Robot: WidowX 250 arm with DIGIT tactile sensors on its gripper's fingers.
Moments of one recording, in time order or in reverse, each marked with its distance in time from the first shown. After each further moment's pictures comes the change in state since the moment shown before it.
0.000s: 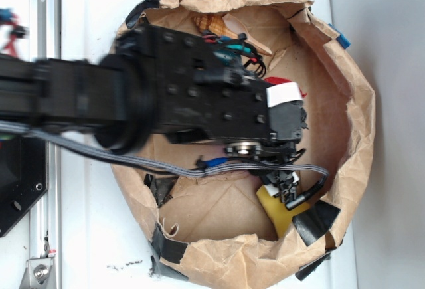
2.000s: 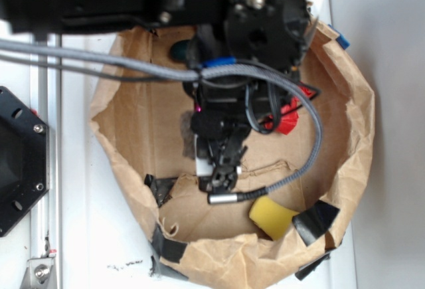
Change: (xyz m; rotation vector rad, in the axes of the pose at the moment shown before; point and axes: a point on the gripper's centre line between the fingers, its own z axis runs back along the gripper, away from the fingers) arm -0.020 0.015 0.110 -0.195 0.240 -0.470
